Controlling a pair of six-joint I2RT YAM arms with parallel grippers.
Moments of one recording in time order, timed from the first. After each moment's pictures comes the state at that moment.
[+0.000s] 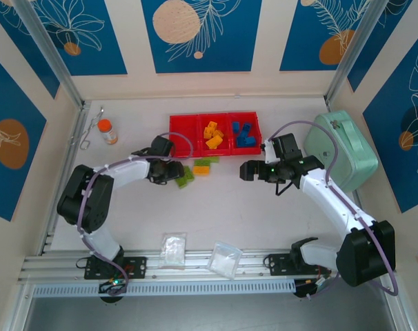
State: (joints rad) left arm -0.44 1.71 0.98 -0.41 0.07 -0.63; right arm 0.31 1.20 0.91 -0.73 -0.29 0.33
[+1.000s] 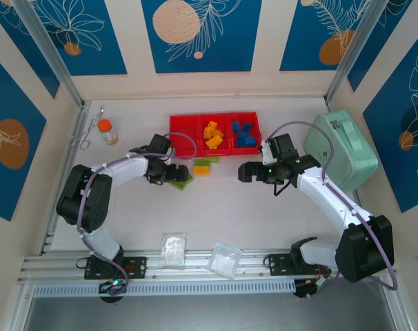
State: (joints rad) left arm -0.43 1.72 1.04 -0.53 0.18 -0.36; right arm 0.33 1.23 0.91 -0.73 -0.27 0.33
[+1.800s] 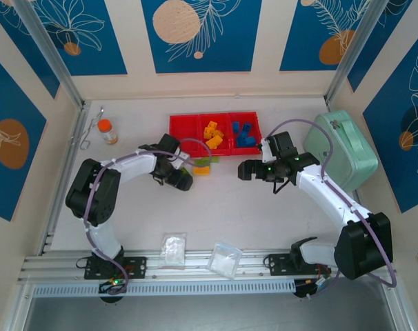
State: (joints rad) left arm -0.49 1.81 1.12 -0.61 0.16 0.04; right arm 0.33 1.25 0.94 -0.73 -0.26 0.33
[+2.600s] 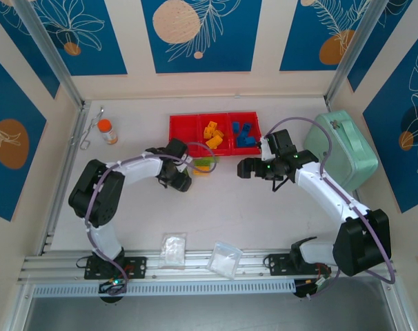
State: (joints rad) left arm -0.56 1.80 1.11 -0.61 0.02 -0.02; right arm 0.33 1.28 0.96 -0.74 -0.25 0.33
